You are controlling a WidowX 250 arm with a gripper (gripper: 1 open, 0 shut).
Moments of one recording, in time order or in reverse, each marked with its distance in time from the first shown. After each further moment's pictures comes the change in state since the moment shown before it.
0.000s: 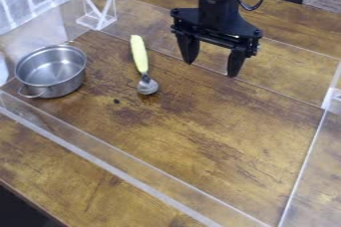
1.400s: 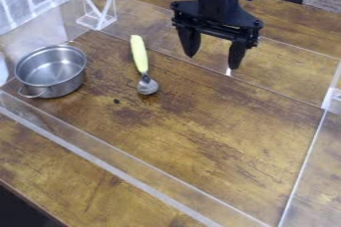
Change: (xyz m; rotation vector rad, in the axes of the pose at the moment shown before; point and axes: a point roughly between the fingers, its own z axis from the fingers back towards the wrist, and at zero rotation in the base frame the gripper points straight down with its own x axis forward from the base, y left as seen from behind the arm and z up) arm 0.008 0.002 0.006 -0.017 -0.020 0.001
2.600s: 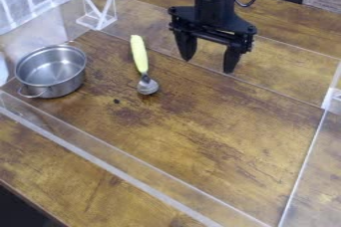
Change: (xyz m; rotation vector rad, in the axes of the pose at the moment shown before) arm 0.004 0.006 -0.009 0.005 0.020 -0.003
